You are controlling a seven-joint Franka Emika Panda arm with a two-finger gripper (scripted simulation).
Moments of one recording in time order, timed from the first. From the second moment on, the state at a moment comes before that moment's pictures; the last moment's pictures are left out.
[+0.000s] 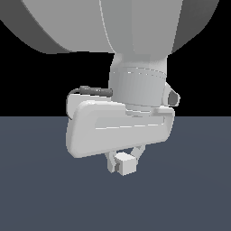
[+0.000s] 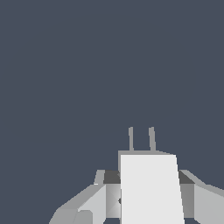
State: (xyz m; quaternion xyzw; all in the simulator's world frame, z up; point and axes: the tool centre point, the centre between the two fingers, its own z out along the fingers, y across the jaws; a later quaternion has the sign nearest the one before) arm -0.084 -0.015 0.012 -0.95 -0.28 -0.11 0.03
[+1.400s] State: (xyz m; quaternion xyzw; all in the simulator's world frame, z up) arm -0.030 -0.006 0.098 -0.98 -0.17 -0.12 0.02
